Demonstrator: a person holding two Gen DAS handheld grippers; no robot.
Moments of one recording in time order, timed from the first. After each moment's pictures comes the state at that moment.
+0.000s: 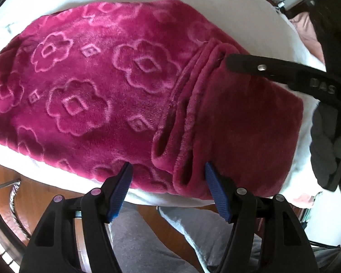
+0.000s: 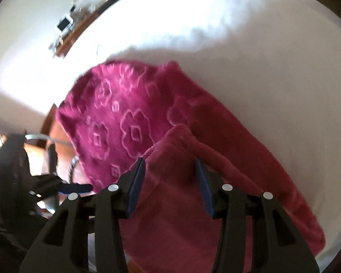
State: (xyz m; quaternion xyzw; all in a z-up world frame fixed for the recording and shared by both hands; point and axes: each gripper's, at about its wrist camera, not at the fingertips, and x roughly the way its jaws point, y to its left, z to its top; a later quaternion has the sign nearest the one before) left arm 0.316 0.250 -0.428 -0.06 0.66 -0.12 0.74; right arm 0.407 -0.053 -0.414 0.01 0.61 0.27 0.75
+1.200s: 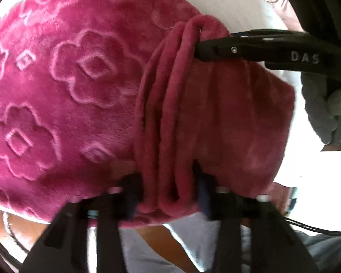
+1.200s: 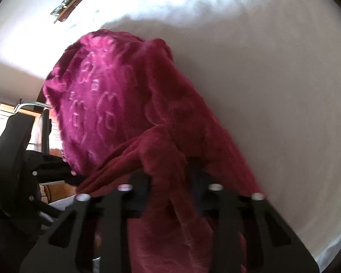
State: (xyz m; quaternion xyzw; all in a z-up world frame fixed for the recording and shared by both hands) left arm 0.362 0.213 -0.467 -0.08 0.69 -0.23 0.68; right arm 0.444 -0.054 -0.435 -0.05 0.66 0.32 0.68
